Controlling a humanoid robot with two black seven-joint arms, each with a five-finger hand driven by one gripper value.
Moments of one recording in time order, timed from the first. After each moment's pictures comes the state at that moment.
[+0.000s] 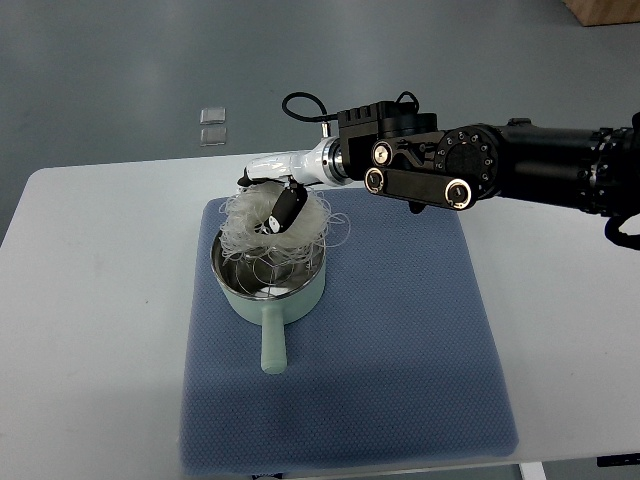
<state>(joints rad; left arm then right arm) -0.02 0.00 -0.04 -0.25 0.02 -0.03 0.17 1.51 0.00 -0.34 0.82 -0.65 0.20 0.09</state>
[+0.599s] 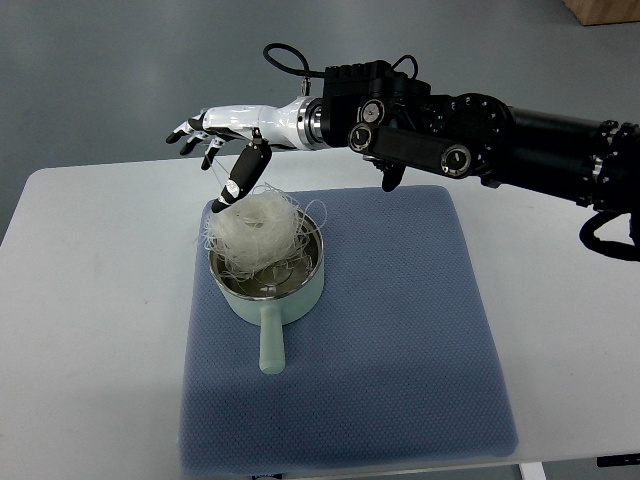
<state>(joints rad) -0.02 0.00 -0.04 -0.25 0.02 -0.03 0.17 1.49 0.00 -0.02 0.82 -0.64 0.22 0.09</state>
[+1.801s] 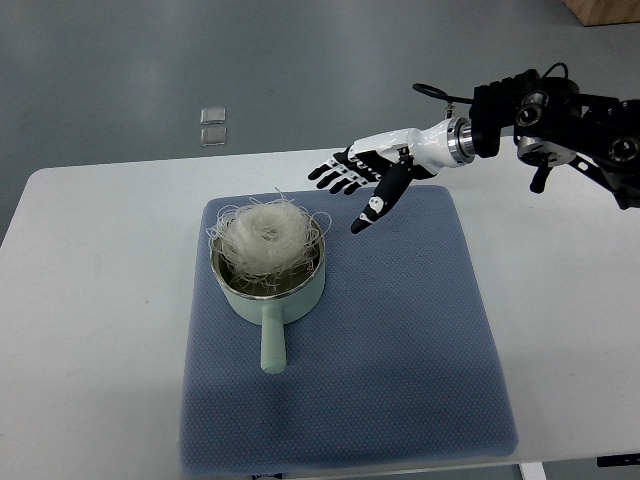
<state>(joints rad) -0.02 0.00 -0.04 -0.25 0.02 -0.03 0.17 1.28 -0.41 0.11 0.91 -0.63 0.61 0.00</state>
